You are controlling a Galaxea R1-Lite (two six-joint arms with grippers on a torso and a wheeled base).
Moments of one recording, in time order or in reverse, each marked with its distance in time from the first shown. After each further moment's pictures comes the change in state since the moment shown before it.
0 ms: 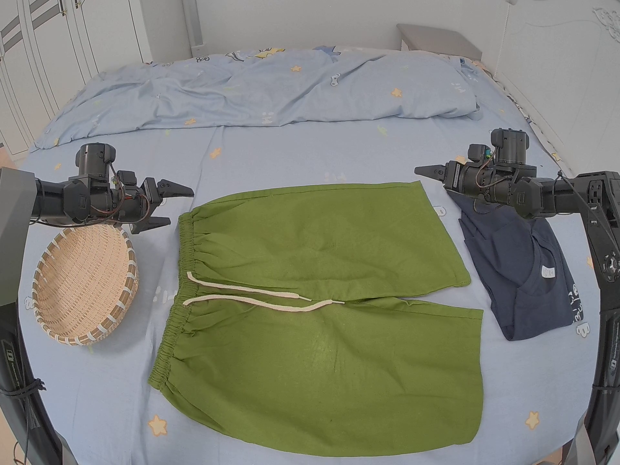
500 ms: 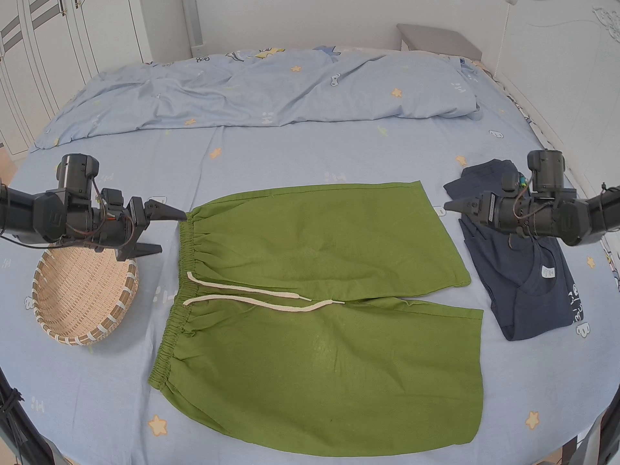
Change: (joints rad) left arm -0.013 -0.252 0.361 -0.001 -0.006 0.000; right arm -0.041 -0.333 0.571 -0.058 0.005 0.003
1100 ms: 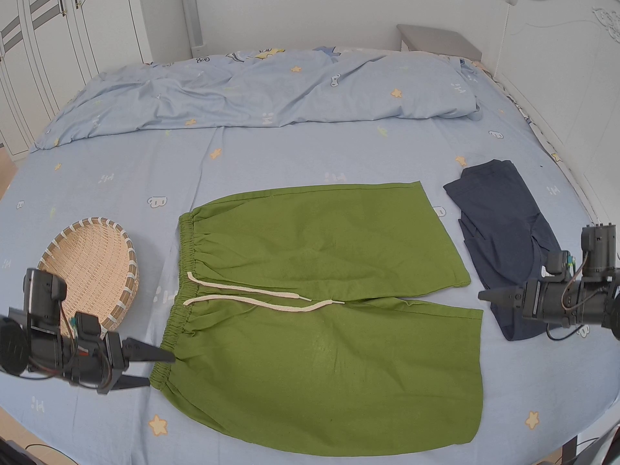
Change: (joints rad) left arm 0.000 -0.414 0.829 -0.123 -0.009 0.011; right arm -0.008 -0.421 0.727 -0.167 0.006 0.016
